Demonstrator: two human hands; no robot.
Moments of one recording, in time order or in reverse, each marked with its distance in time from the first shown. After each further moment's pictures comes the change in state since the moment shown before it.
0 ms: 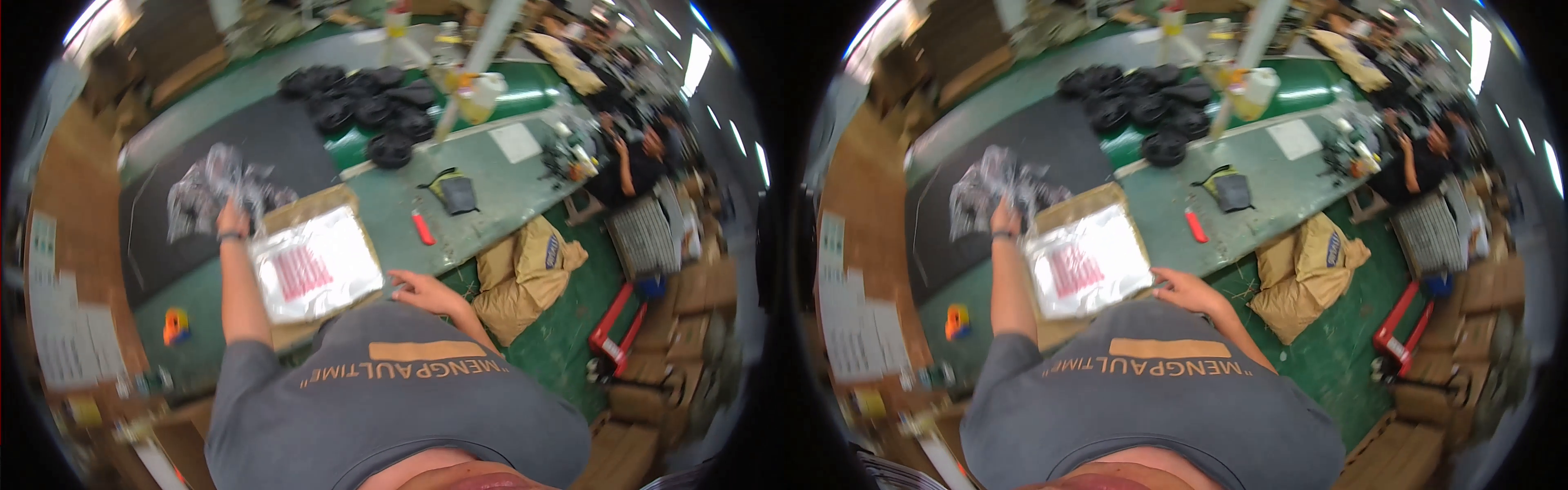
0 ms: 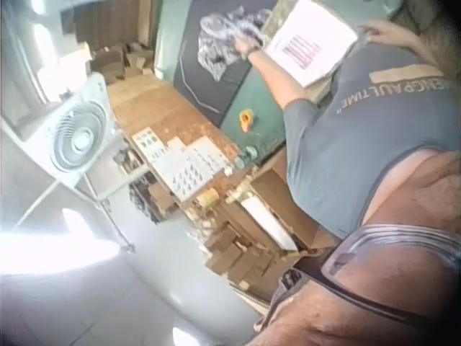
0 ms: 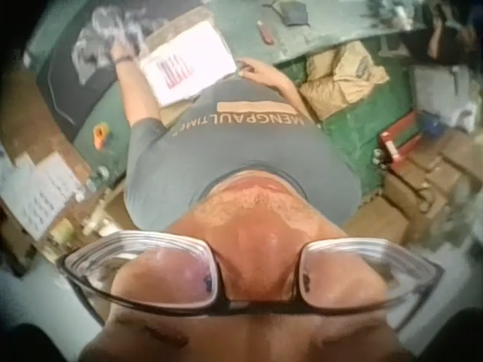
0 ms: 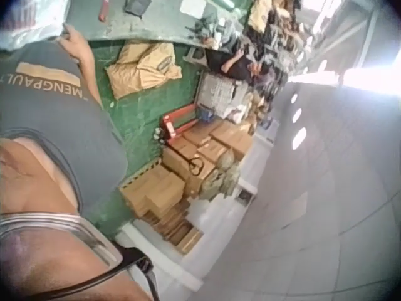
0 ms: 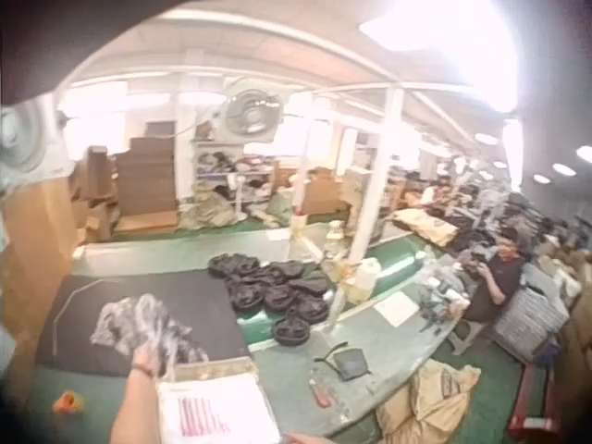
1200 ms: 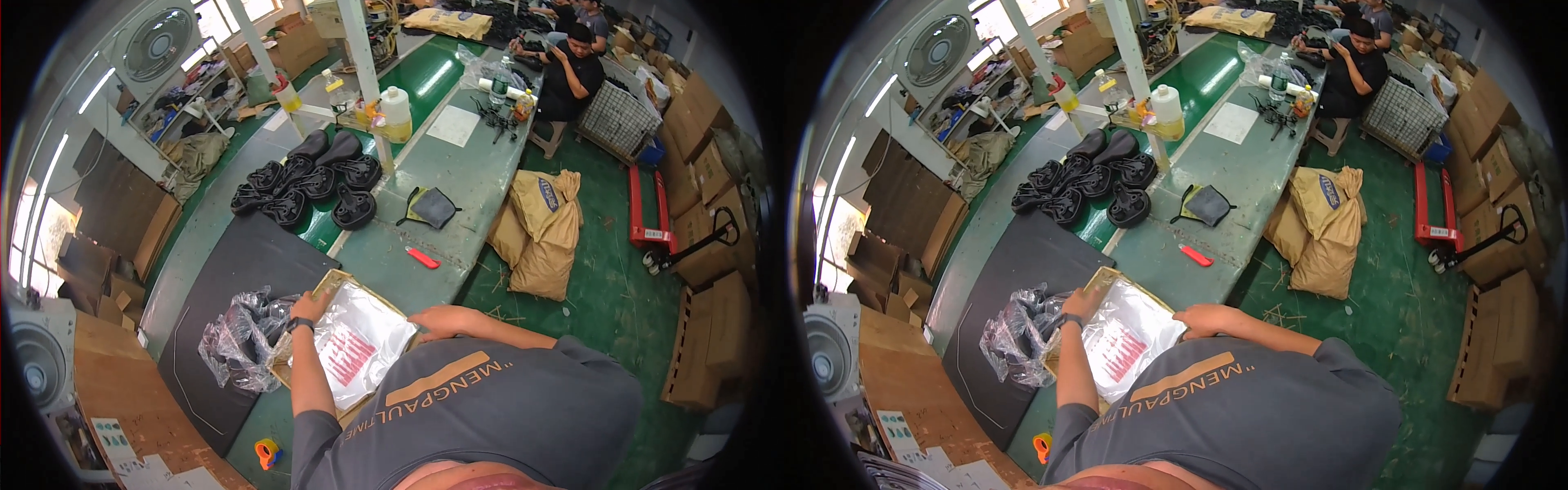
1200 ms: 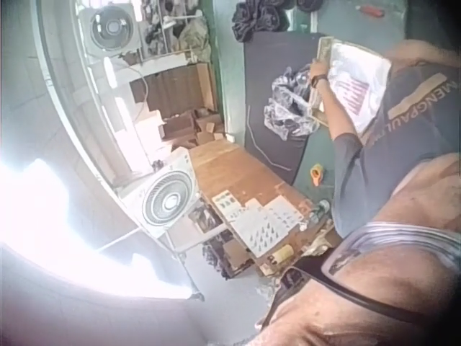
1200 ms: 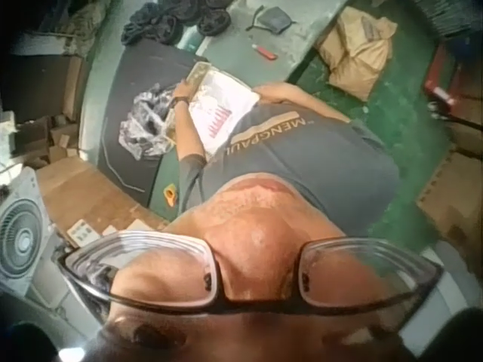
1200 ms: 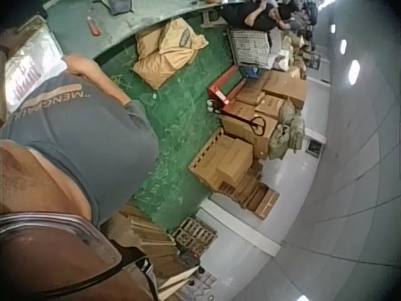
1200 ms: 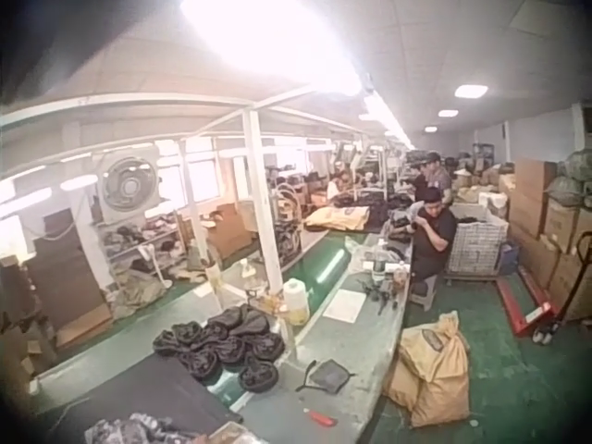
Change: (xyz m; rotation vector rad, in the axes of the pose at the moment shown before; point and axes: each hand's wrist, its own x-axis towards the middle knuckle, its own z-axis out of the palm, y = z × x) left_hand -0.108 -0.067 0.168 2.054 -0.637 0.256; right_hand 0.019 0.015 0.006 -0.470 -0.071 0.101
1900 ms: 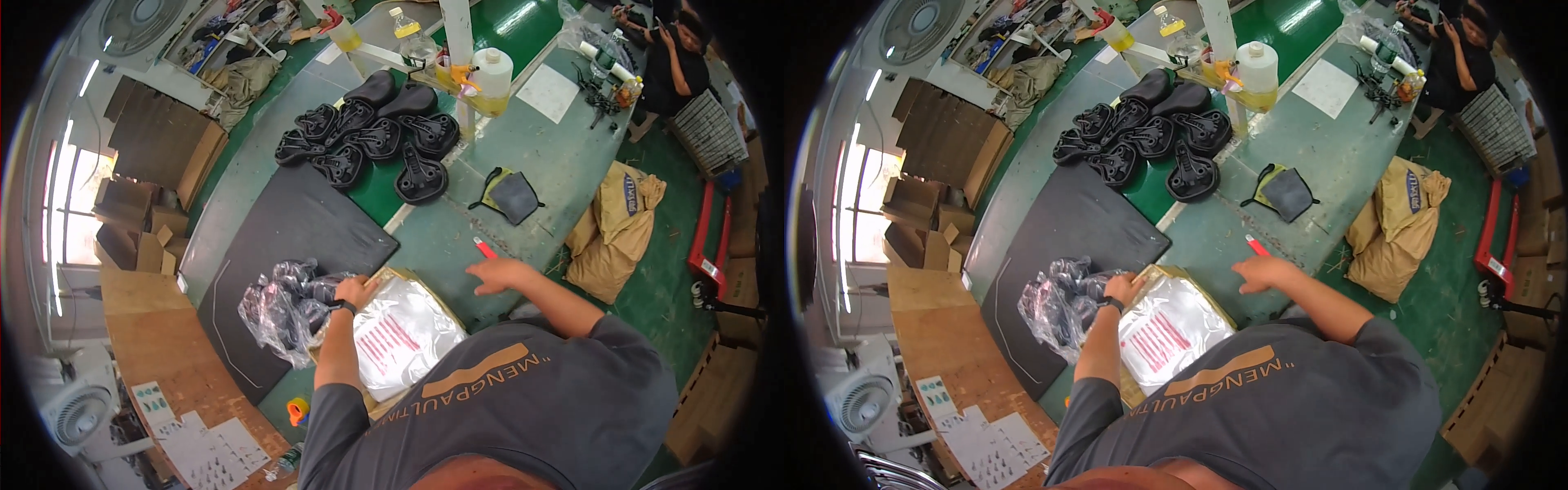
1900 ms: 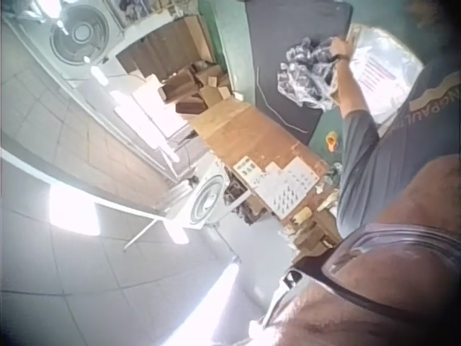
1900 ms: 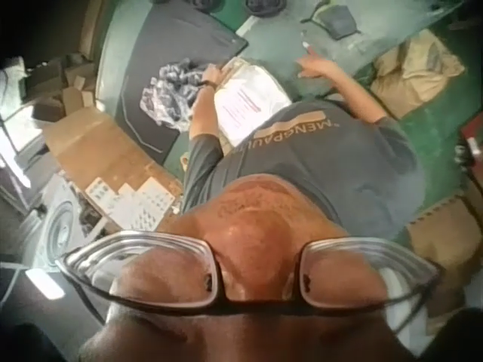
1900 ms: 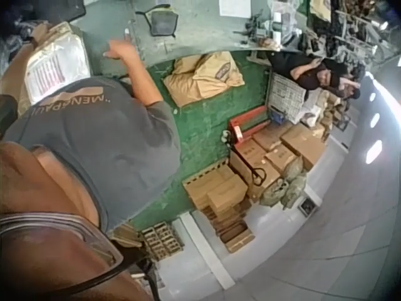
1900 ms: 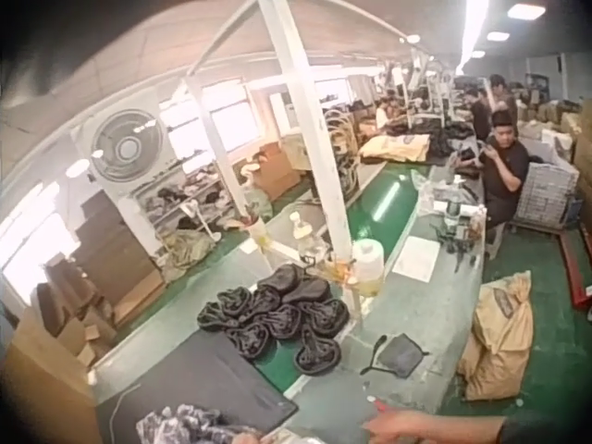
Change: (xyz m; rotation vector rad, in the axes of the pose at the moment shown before) left_hand 0.096 -0.013 -0.008 0.038 -0.058 0.142; right_hand 0.171 0.163 -0.128 -0.066 -0.196 0.001
